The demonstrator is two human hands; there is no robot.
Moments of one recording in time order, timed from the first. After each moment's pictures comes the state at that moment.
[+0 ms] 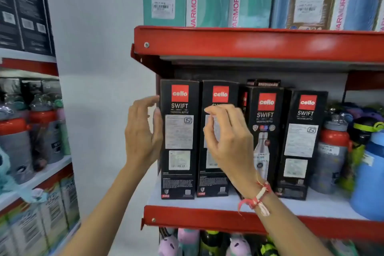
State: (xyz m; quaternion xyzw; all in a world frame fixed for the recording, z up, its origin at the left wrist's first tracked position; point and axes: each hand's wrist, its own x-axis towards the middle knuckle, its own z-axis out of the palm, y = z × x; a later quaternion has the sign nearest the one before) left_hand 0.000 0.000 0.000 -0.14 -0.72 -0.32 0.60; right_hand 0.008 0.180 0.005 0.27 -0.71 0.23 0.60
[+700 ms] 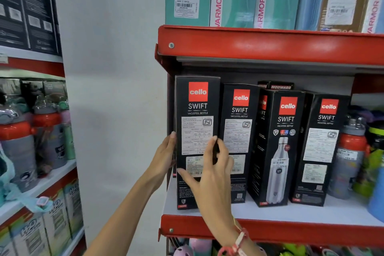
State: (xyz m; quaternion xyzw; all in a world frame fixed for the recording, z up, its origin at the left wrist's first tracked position) left_hand -0.037 -0.030 -0.042 -0.09 -0.73 -0.67 0.12; right_hand 0.006 0.094 -0.072 0.09 -0.86 0.25 0.43
